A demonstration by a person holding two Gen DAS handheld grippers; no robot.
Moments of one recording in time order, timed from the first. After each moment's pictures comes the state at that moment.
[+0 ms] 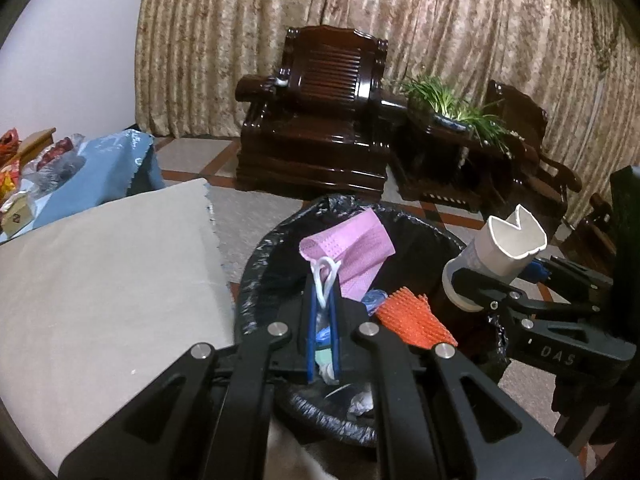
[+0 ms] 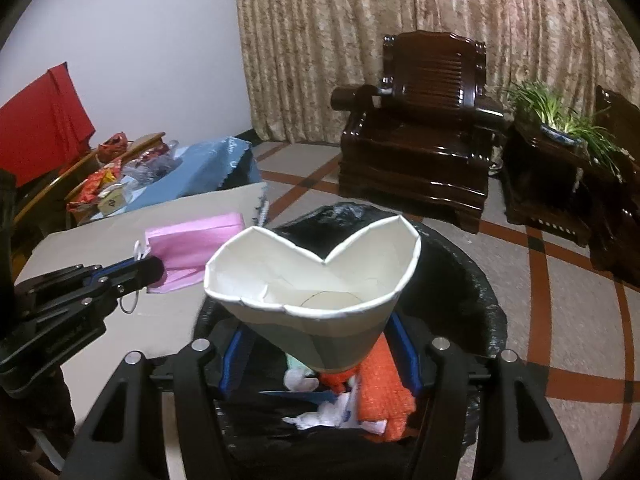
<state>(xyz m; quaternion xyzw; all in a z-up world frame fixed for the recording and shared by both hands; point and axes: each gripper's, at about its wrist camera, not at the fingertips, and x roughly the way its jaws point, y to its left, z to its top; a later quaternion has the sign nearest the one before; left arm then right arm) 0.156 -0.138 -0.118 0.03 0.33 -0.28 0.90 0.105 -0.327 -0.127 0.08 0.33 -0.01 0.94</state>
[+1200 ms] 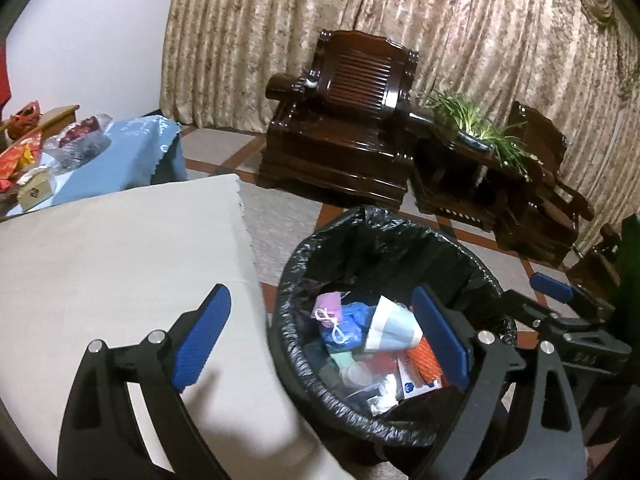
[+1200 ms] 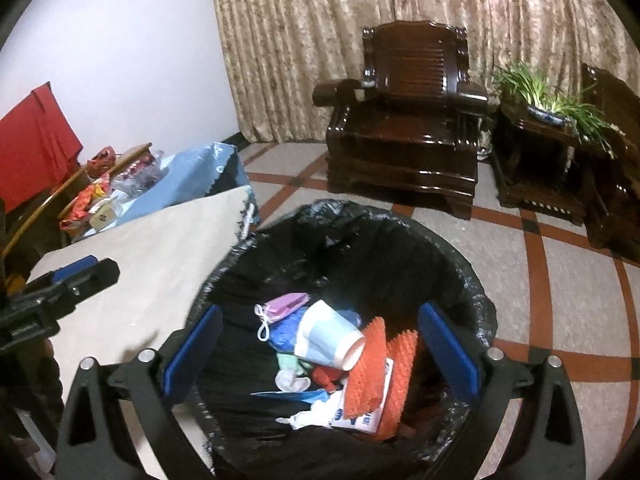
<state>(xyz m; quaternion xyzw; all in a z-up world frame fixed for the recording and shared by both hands) 0.159 -0.097 -0.098 0.00 0.34 -0.24 0.91 0.097 -0.338 -0.116 0.11 0.33 -0.02 0.94</state>
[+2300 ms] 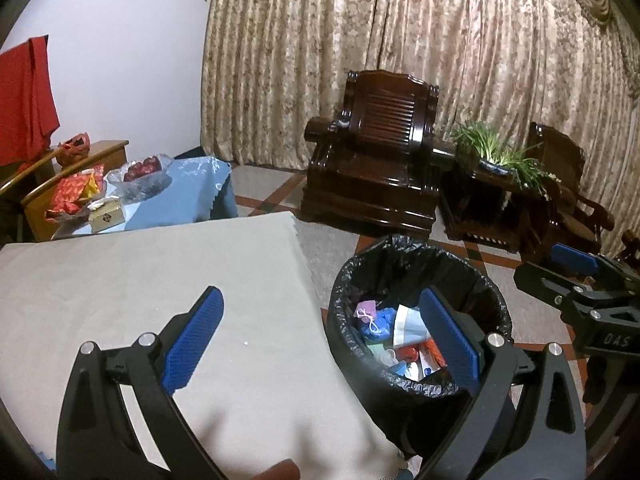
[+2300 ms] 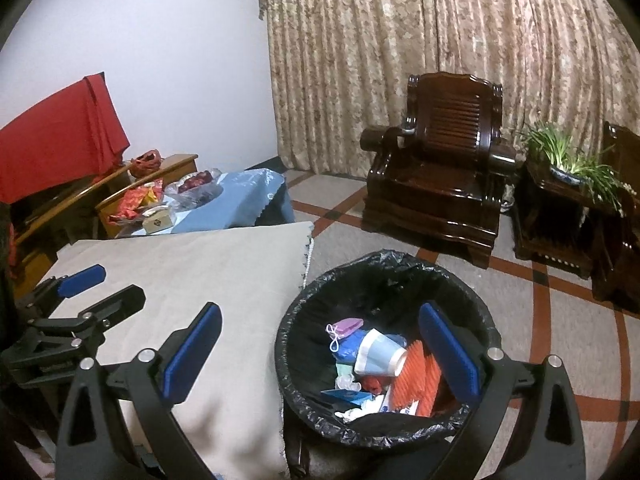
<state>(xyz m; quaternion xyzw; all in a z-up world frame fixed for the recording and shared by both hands) 0.064 -0.031 -0.023 0.01 0.28 -0.18 0.94 0.032 -0.254 -0.028 0.06 0.27 0.02 0.96</state>
